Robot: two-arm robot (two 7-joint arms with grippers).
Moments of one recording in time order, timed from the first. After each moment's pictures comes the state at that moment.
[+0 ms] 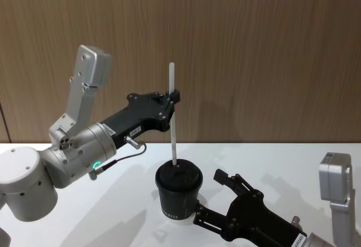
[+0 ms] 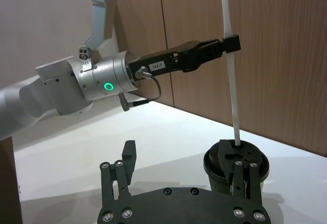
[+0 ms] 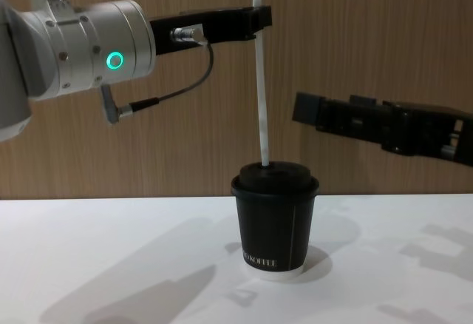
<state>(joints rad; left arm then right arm) -0.58 0.34 0.51 -1.46 -0.60 0.08 -0.40 0.03 0.55 -0.39 -1.89 0.66 0.07 0.40</state>
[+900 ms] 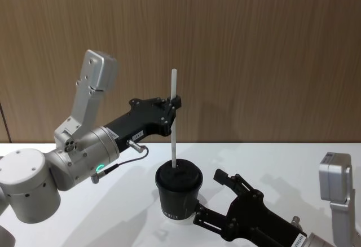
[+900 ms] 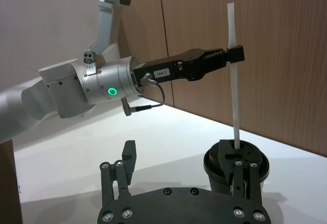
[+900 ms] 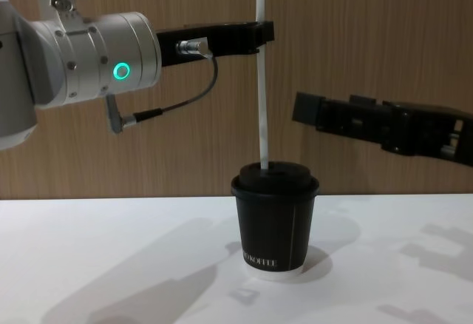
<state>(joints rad) -0.58 0.32 0.51 -1.44 -0.57 0.11 -0.40 0.03 0.55 -0.39 -1.89 0.66 0.07 0.40</state>
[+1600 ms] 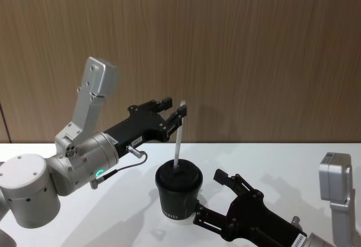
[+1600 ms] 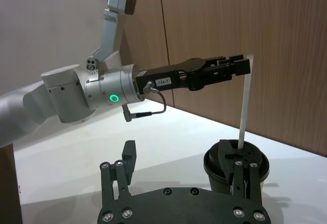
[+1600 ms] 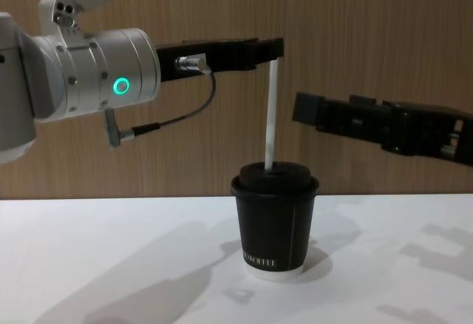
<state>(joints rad) -0.56 0.31 0.50 -1.43 -0.55 0.12 -0.39 0.03 0.55 -0.39 -1.89 0.66 0.07 0.40</state>
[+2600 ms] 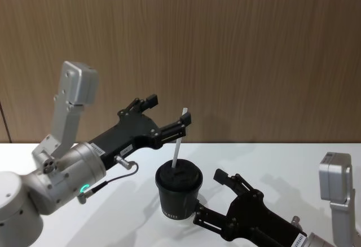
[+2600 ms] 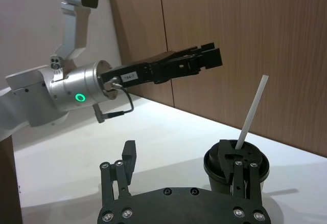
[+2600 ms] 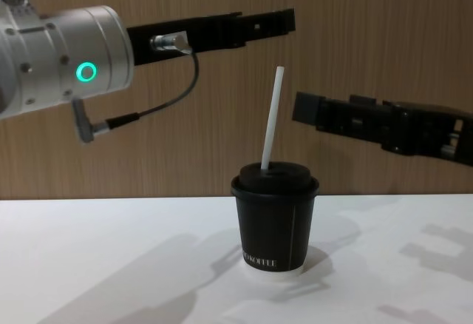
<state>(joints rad) -0.43 0.36 0.44 -1.62 -0.59 0.14 -0.37 0.03 0.55 -0.39 -1.89 0.66 0.07 0.40</state>
